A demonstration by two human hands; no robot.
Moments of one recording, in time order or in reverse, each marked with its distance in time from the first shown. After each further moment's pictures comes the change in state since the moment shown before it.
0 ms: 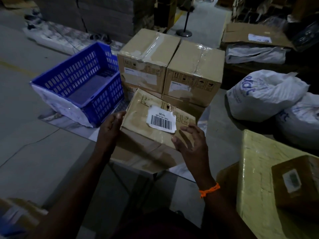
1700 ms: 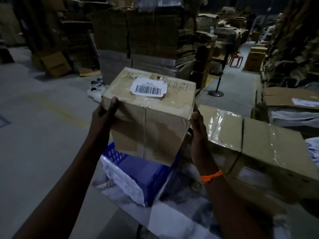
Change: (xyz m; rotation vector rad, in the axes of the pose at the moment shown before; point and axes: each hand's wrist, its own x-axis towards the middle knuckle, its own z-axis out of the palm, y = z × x) left_hand 0.235 0.129 -0.264 -0.284 0.270 0.302; right_hand 0.255 -0.232 0.233 0.635 -0.201 -0.107
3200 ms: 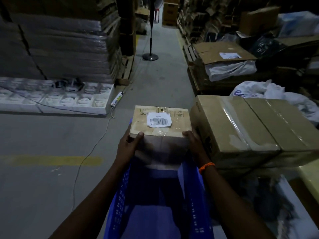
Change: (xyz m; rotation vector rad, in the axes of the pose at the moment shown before) left_hand 0.297 -0.308 0.029 0.107 -0.656 -0.346; right_hand 0.197 0.223 0.060 -0.282 0.593 0.682
